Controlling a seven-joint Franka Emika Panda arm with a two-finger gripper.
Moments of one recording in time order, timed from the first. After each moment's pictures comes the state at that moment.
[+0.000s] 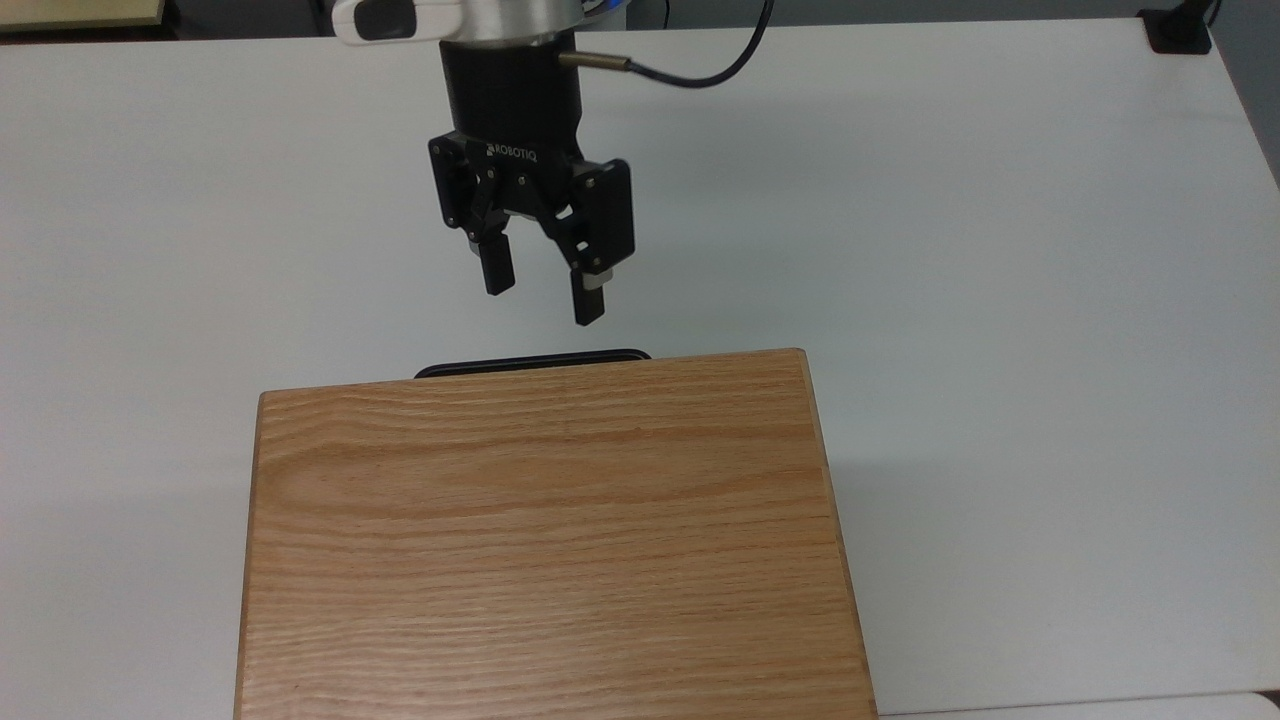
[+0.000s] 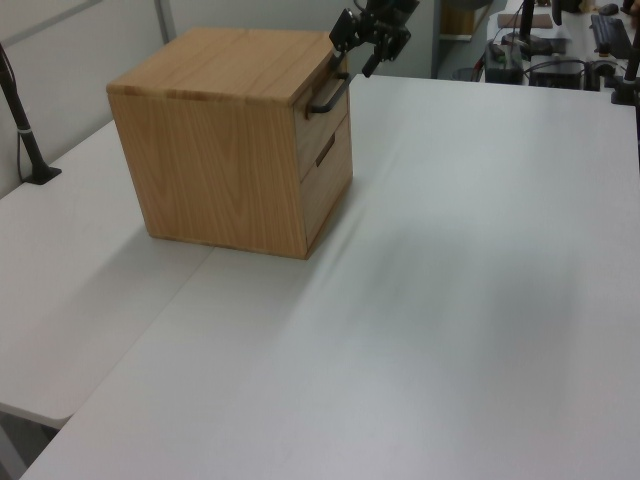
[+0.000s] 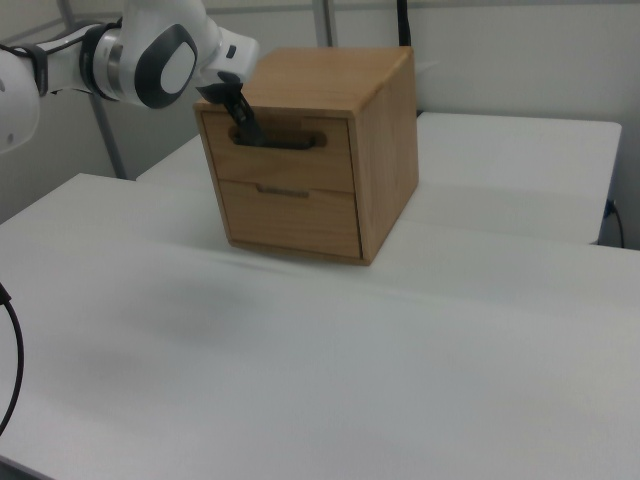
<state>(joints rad) 0.22 0.27 -0.19 -1.49 0.15 2.35 0.66</state>
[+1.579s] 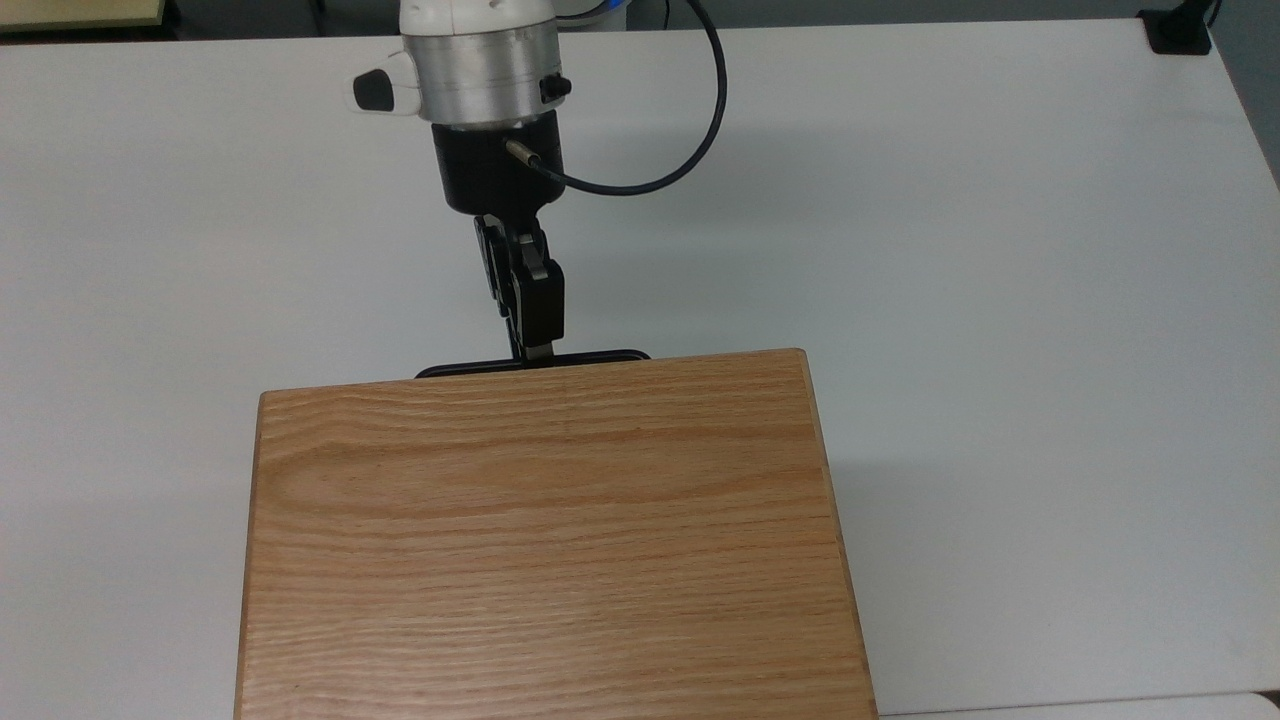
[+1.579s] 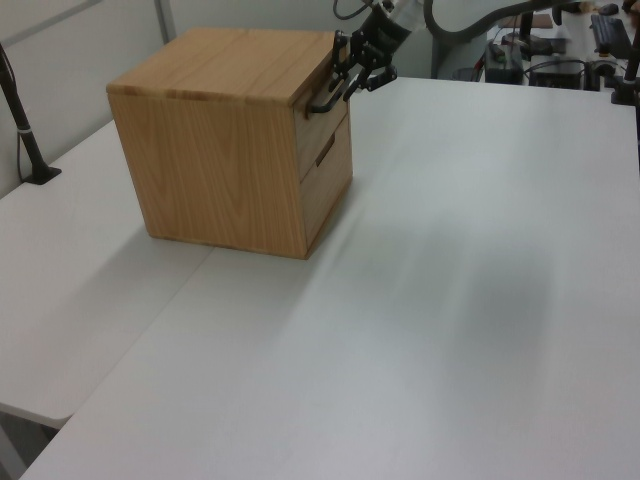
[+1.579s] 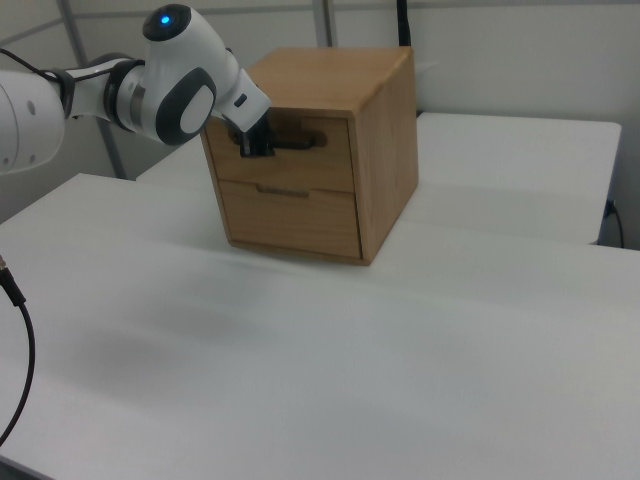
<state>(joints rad) 0.21 0.32 -0.19 -1.57 0.23 2.53 1.07</state>
